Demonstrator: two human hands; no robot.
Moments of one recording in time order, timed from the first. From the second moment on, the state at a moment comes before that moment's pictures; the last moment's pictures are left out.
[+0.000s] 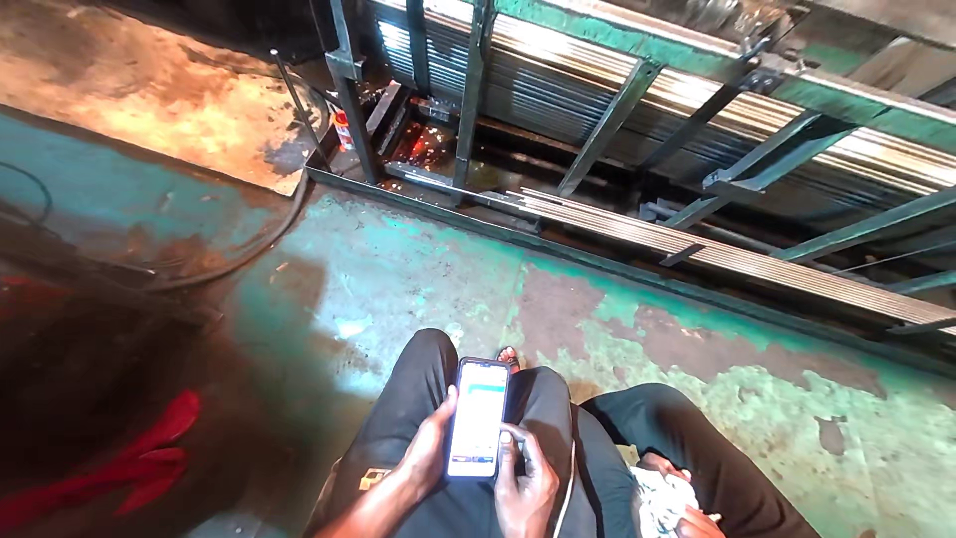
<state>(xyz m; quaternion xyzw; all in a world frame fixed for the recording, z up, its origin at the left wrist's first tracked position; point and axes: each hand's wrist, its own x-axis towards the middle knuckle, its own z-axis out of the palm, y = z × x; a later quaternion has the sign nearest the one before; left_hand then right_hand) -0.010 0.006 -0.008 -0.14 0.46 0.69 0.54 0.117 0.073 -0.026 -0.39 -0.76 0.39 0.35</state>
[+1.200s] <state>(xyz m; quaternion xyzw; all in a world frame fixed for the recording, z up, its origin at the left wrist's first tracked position) -0.009 0.006 -0.008 -0.15 0.45 0.69 0.55 0.118 0.073 -0.026 -0.39 -0.76 0.40 0.34</state>
